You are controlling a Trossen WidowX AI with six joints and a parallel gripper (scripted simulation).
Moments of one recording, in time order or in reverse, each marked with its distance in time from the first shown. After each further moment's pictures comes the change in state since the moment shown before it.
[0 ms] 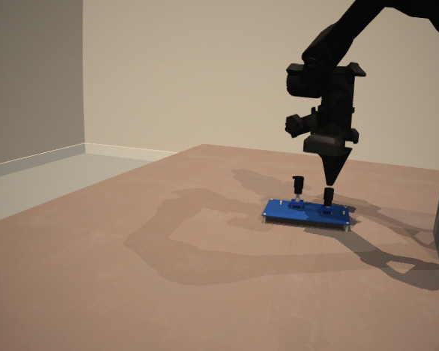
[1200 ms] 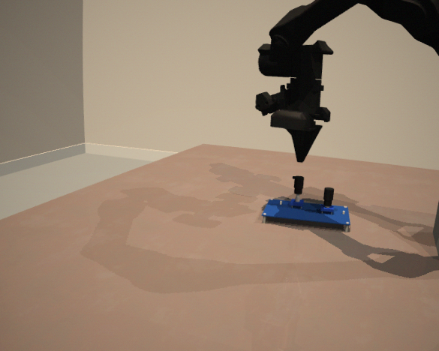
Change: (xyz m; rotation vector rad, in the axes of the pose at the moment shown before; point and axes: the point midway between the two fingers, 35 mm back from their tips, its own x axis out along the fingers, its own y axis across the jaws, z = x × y) arm -0.037 0.001 0.062 -0.015 -0.010 -0.009
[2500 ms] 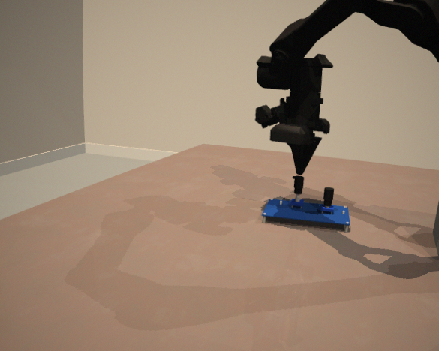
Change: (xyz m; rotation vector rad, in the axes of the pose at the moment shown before) arm 0.024 -0.001 -0.001 0.004 0.005 0.001
